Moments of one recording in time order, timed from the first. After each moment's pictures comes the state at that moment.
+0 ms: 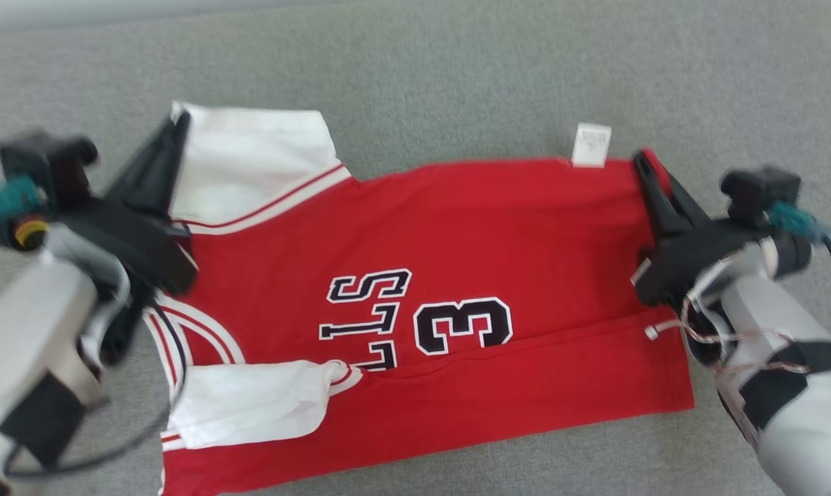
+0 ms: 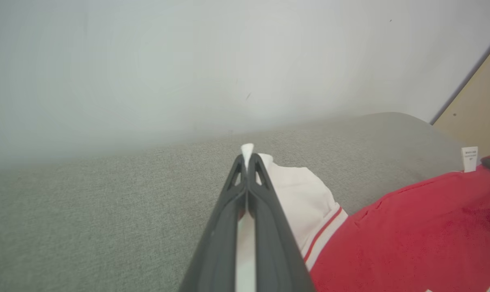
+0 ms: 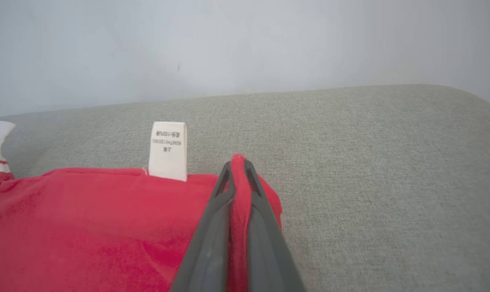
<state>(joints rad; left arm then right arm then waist) -0.97 0.58 -0.83 0.55 -1.00 -0.10 -0.22 -0.83 -0.32 0.52 0.81 0.66 0.13 -0.24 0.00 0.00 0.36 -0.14</state>
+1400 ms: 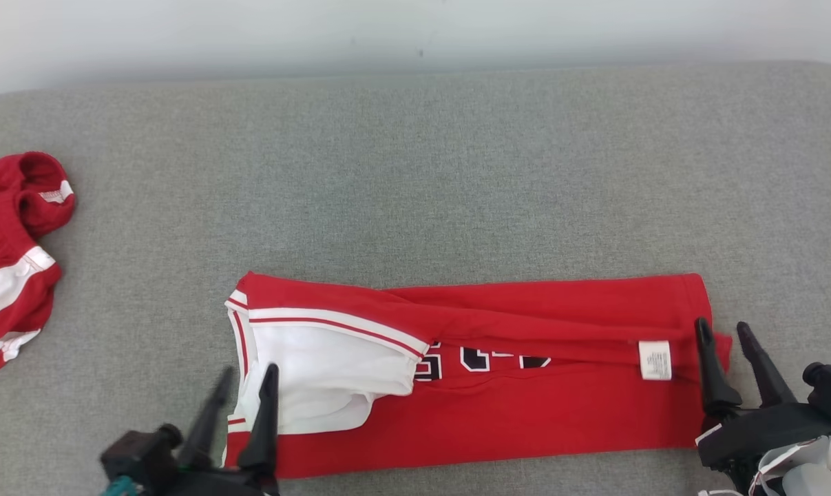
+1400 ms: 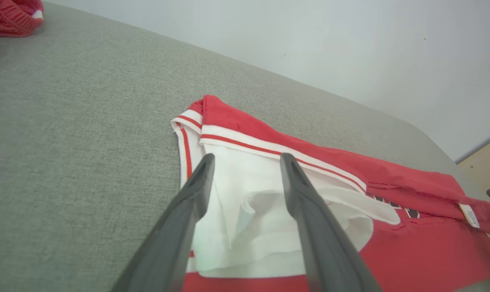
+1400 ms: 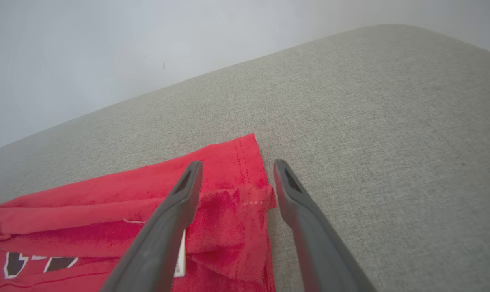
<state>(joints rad) -0.12 0.32 -0.42 0.13 -0.73 0.05 -0.26 -0.21 -0.32 0.15 0.46 0.62 0.13 -0.26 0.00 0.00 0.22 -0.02</state>
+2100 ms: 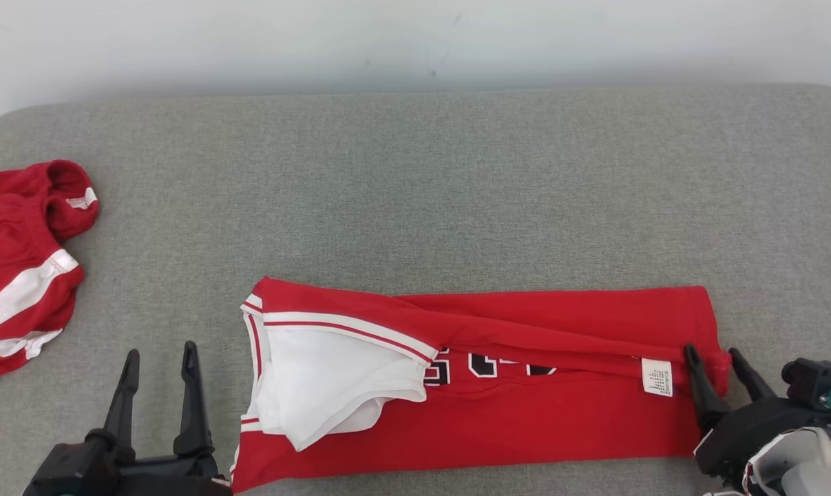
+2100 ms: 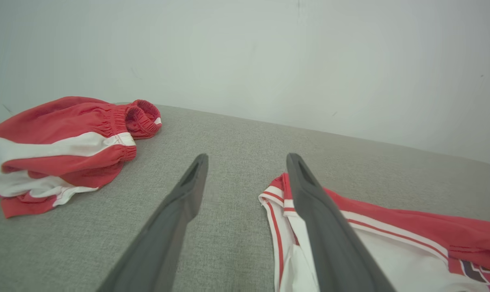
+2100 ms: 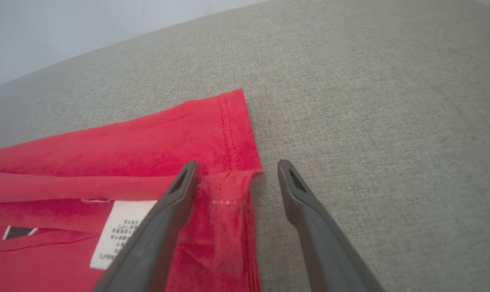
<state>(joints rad) -0.06 0.13 -0.03 0.09 -0.34 -0.03 -0.26 -0.26 -0.32 0.14 0.58 0.57 0.13 -0.12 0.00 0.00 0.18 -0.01</state>
